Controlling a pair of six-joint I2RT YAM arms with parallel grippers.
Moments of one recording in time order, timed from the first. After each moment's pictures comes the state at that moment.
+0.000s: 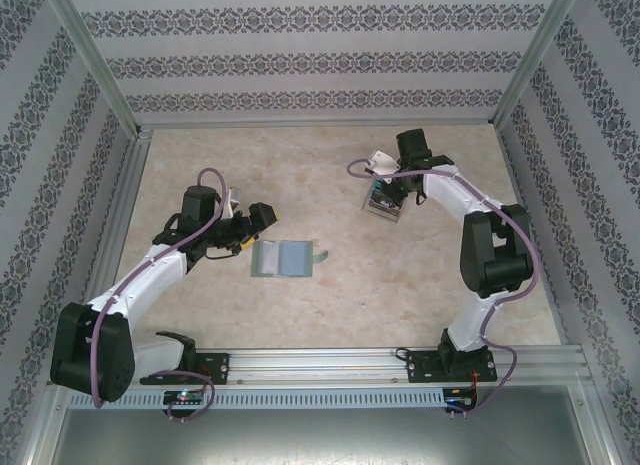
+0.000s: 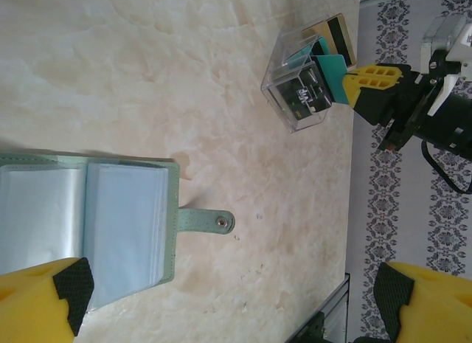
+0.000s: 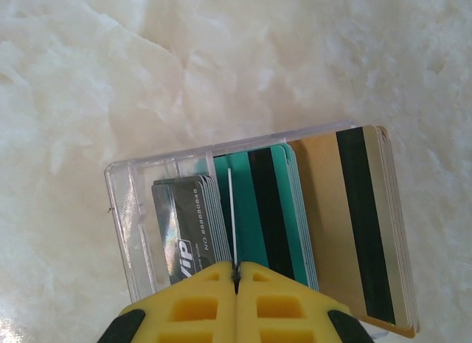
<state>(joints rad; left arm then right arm) -0.21 1.22 0.71 -0.20 0.63 -0.81 0.19 1.83 1.36 -0.56 -0.14 -0.73</state>
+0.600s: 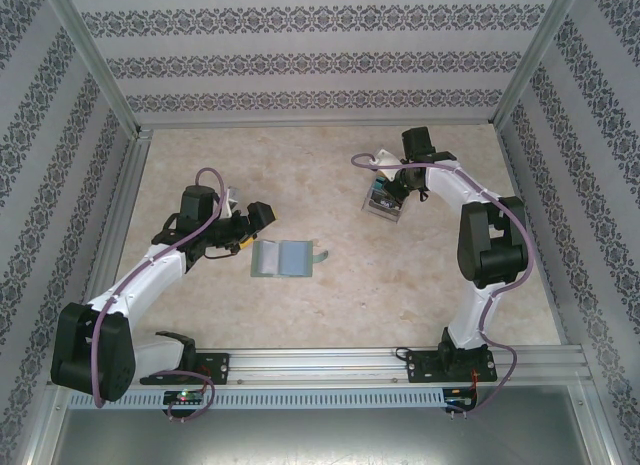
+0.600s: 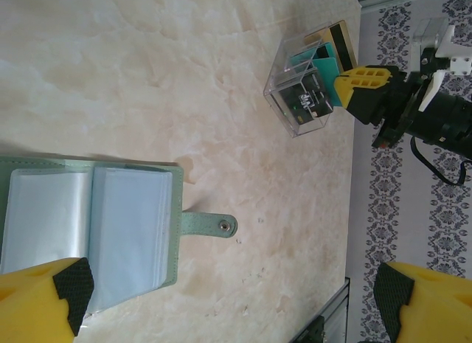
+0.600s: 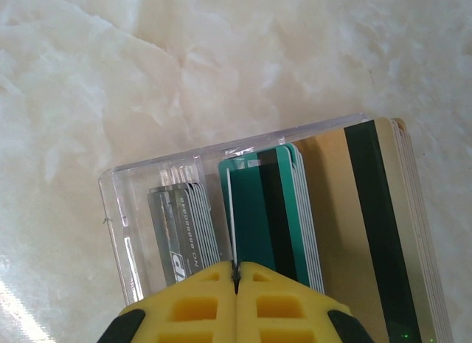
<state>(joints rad) -0.19 1.22 0.71 -0.20 0.63 -0.81 0.15 1.90 1.41 -0.58 -0.21 -0.71</state>
